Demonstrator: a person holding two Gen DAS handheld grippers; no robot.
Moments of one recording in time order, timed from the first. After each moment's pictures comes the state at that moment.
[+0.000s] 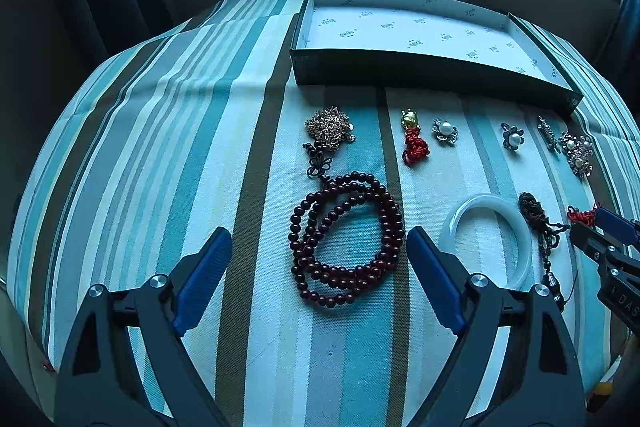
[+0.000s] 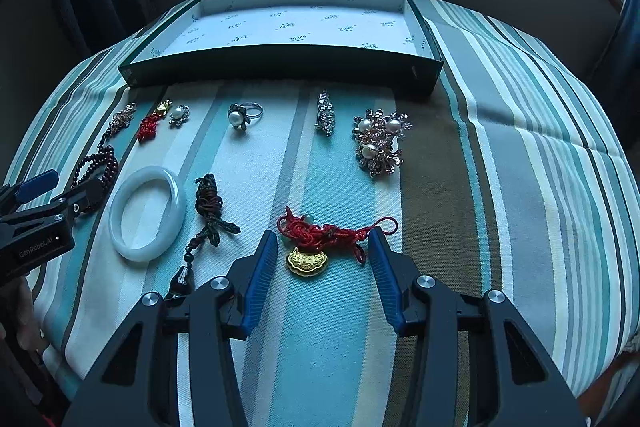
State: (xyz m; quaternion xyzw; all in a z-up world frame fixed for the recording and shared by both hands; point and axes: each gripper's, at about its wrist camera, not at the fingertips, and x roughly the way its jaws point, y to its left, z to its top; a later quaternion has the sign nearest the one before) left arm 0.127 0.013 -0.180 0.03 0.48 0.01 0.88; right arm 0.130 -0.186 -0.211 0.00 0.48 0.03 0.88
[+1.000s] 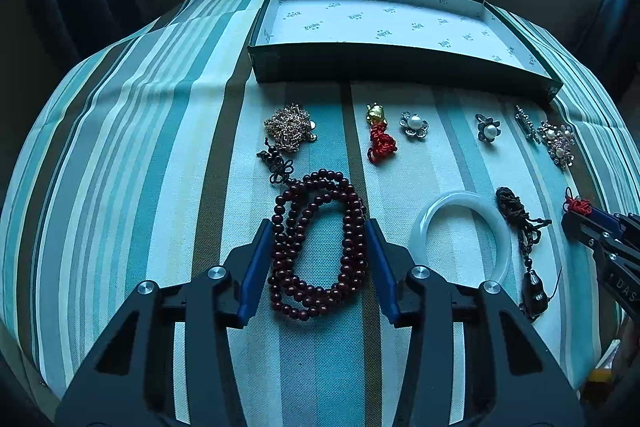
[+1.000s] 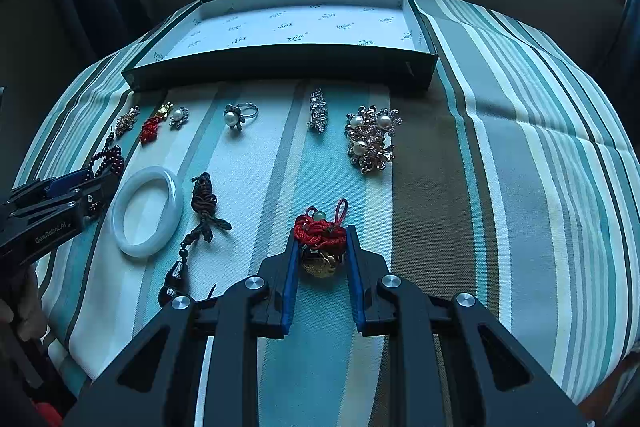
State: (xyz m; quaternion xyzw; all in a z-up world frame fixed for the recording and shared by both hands) left arm 0.134 0.000 -0.184 0.03 0.49 -0.04 0.87; right arm 0.127 -0.199 -0.210 0.01 0.48 0.04 0.88
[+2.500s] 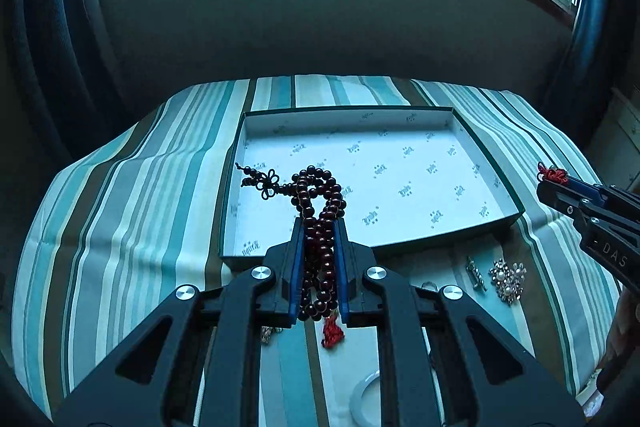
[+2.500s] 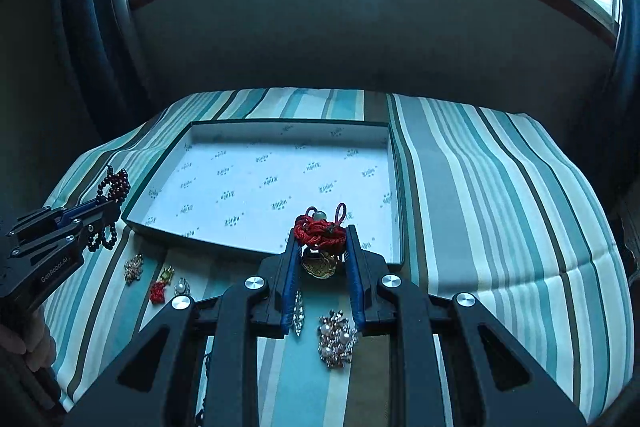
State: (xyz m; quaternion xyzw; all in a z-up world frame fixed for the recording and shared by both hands) left arm 0.214 -0.031 -0.092 0.03 0.38 -0.08 0.92; right arm 0.219 -0.217 -0.108 0.01 0.36 0.03 0.93
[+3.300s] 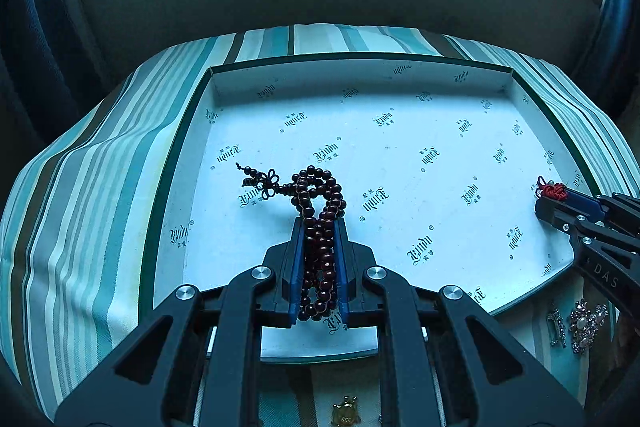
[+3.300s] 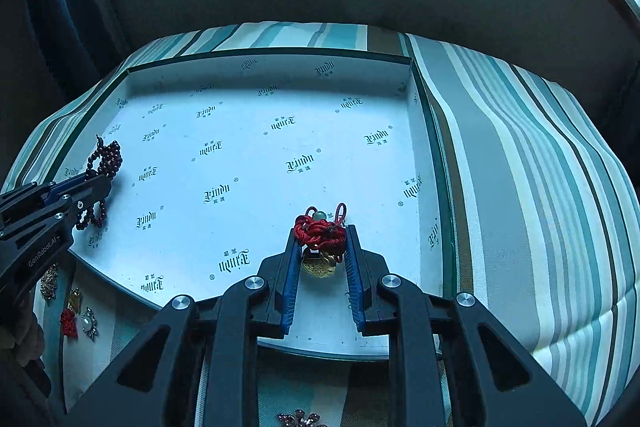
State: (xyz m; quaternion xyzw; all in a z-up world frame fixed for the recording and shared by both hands) left arm 0.302 -0.040 -0.179 0.04 0.45 -0.07 0.89; right arm 0.300 -0.222 -0.206 -0.01 0.45 0.03 0.89
